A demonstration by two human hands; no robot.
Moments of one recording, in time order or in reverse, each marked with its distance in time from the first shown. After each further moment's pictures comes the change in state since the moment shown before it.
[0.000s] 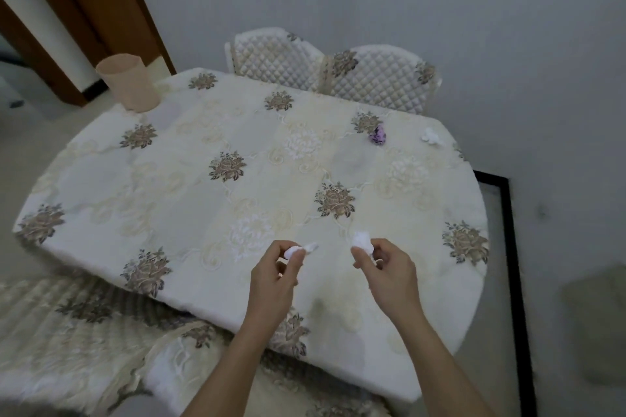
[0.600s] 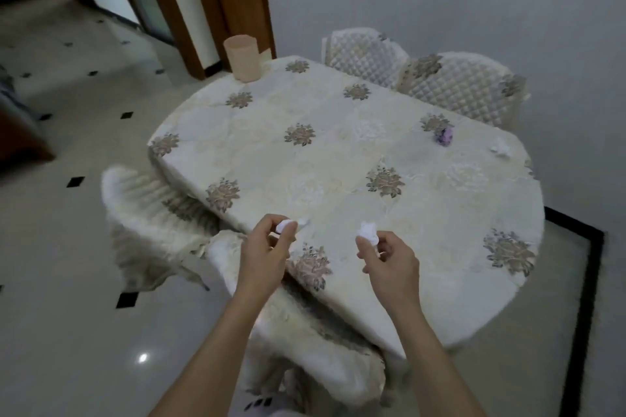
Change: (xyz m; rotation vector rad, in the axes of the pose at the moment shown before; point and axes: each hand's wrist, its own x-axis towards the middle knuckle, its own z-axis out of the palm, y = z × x) left_hand -0.134 0.029 -0.025 0.128 0.401 -0.013; right_hand -0.087 0.011 -0.014 0.035 -0.219 -0.141
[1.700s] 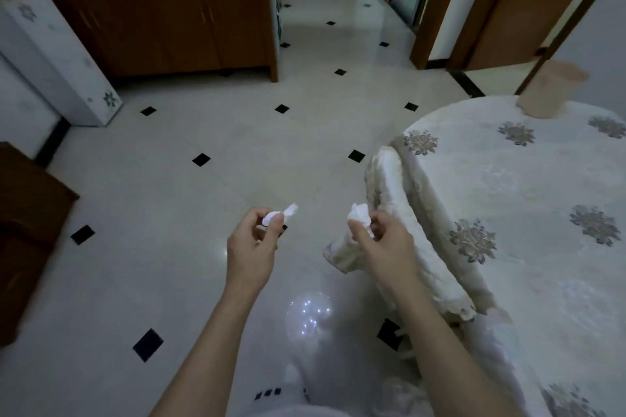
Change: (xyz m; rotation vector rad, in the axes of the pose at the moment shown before) left_hand -0.035 -0.168 -0.451 -0.029 0.794 -0.251; right_hand -0.118 -0.183 0.472 -0.105 -0.748 -0.307
